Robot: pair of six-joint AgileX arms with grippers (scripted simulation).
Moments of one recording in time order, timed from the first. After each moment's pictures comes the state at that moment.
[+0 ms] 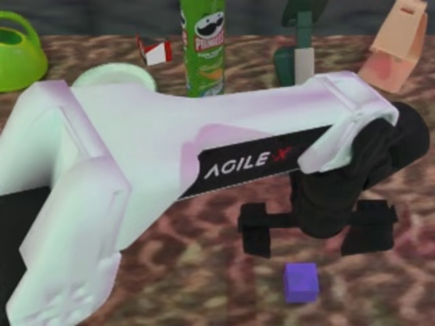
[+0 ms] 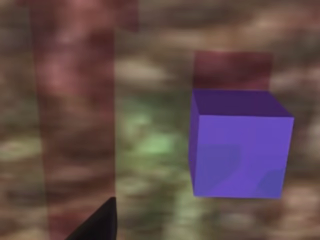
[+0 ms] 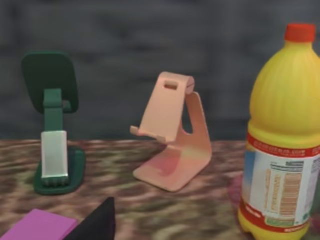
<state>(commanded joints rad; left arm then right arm) -1.04 2.24 1.88 -1.19 -0.03 -1.05 0.00 0.00 0.00 0.00 0.00 0.00</state>
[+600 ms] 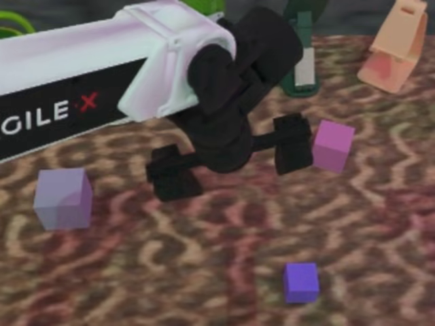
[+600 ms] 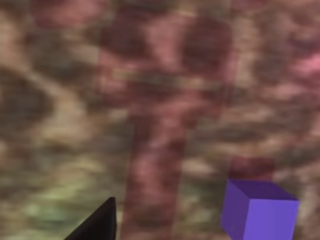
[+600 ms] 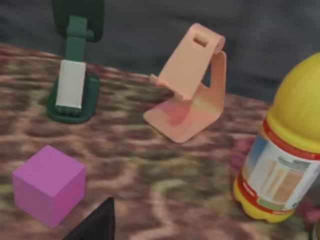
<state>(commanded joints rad) -0.82 1.82 1.51 -0.97 -0.04 -0.96 0.07 0.45 0.45 -0.28 0.00 -0.19</state>
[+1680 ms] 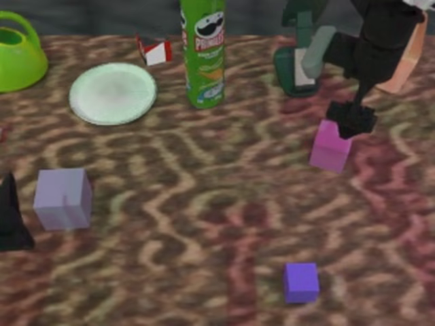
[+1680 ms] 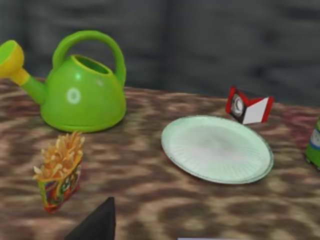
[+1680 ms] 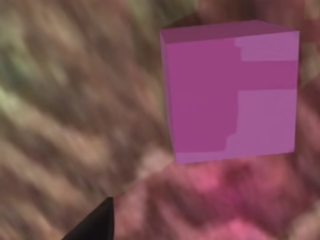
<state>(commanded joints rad) -0.05 0.17 0.12 -0.11 -0.01 -0.13 0.29 2.30 2.05 -1.26 0.00 -0.82</state>
